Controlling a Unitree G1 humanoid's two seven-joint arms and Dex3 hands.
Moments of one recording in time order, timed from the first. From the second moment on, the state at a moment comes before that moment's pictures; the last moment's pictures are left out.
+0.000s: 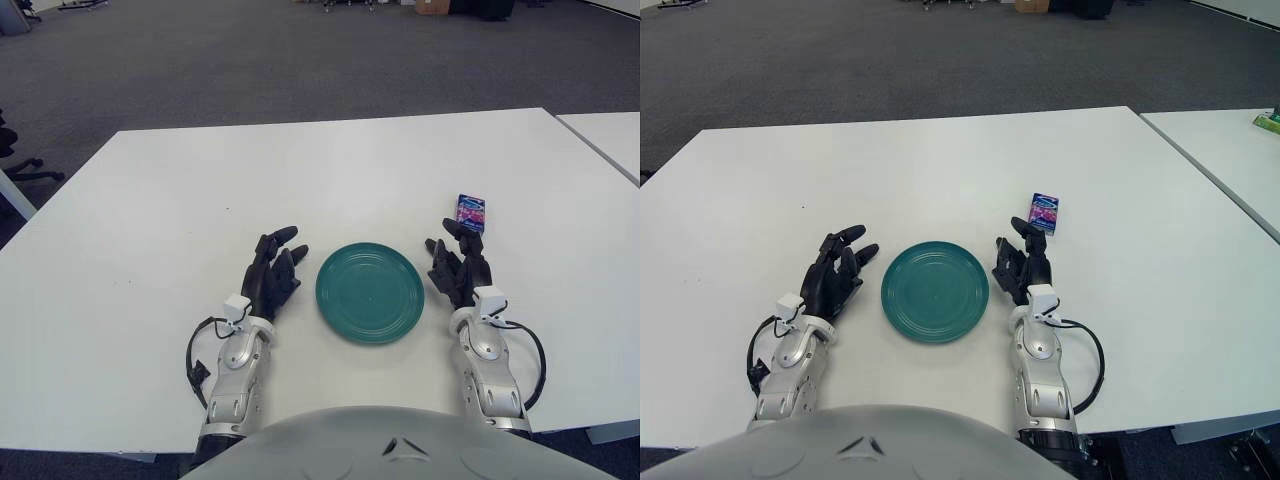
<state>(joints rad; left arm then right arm) 0.28 -0.11 -0.07 0.01 -0.16 -0.14 -0.08 0.26 0.08 0.00 -0.08 -0.06 0.02 -0.16</state>
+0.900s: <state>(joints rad) 0.25 -0.11 -0.06 0.03 -0.18 -0.15 -0.10 0.09 -0.39 0.11 -0.22 -0.96 0.13 -0.22</state>
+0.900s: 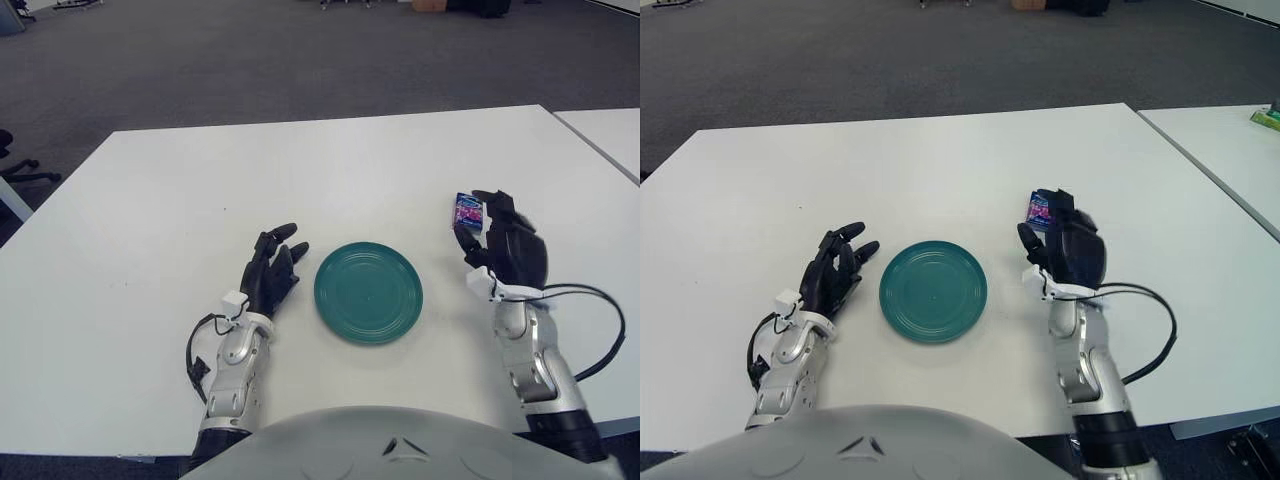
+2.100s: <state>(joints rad) 0.22 -0.11 -0.04 0.07 -0.18 -0.17 -0.13 -0.47 -1.10 0.36 0.42 -1.18 -0.76 -0.15</state>
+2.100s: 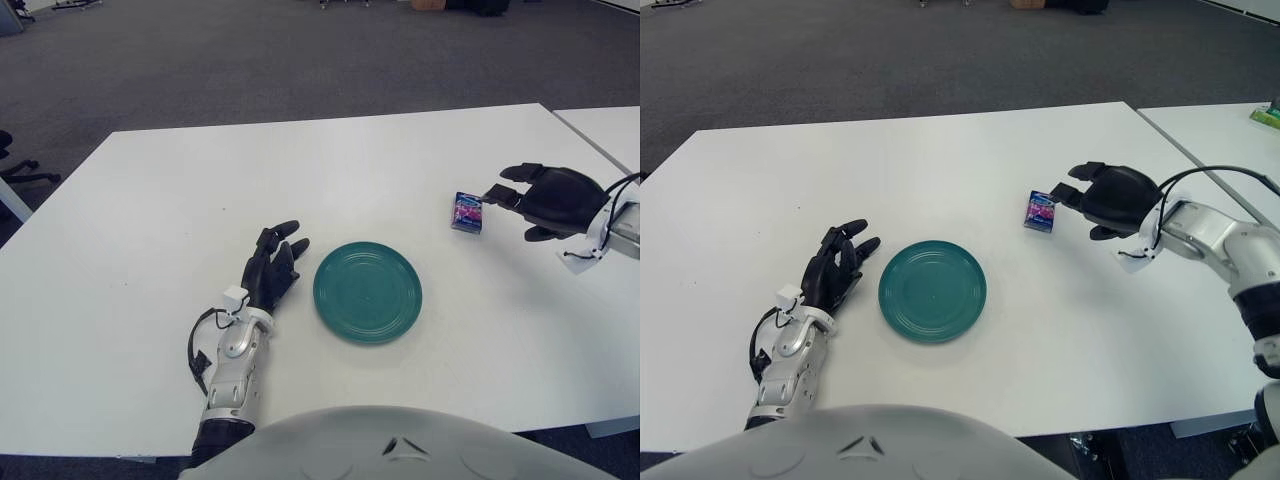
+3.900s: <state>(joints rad) 0.25 -0.11 -0.06 0.10 -0.24 -0.27 -0.15 -0.94 -0.80 0.91 1.13 -1.44 -0.70 -0.58</state>
